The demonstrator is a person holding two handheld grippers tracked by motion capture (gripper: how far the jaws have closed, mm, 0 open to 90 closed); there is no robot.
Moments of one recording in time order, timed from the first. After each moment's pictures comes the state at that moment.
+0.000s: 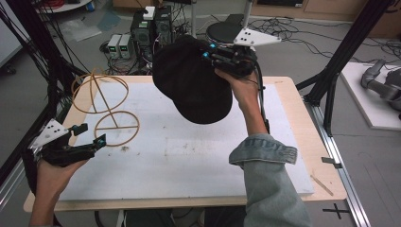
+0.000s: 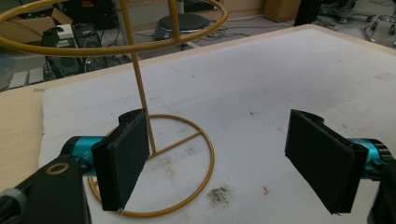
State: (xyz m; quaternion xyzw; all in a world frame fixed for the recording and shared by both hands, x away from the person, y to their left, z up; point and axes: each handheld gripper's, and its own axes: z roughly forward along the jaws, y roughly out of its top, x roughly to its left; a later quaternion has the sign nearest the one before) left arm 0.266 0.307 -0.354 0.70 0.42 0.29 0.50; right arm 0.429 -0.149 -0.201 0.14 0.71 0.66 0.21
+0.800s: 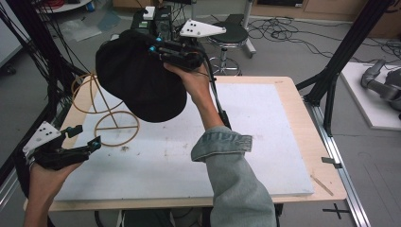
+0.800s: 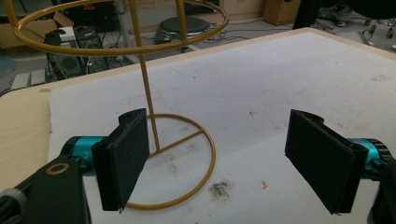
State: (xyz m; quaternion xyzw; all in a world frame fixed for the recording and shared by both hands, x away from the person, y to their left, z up) left arm 0.255 0.316 -0.350 0.69 0.42 0.29 0.51; right arm 0.443 -0.035 -0.197 0.08 0.69 0.71 0.12
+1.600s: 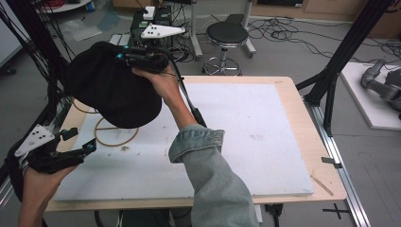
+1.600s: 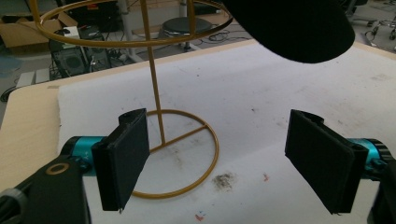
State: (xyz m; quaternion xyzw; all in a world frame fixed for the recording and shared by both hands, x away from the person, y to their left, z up) left arm 0.246 0.325 -0.349 0.69 0.42 0.30 0.51; right arm 0.458 0.044 -0.216 0.09 0.72 0.69 0.06
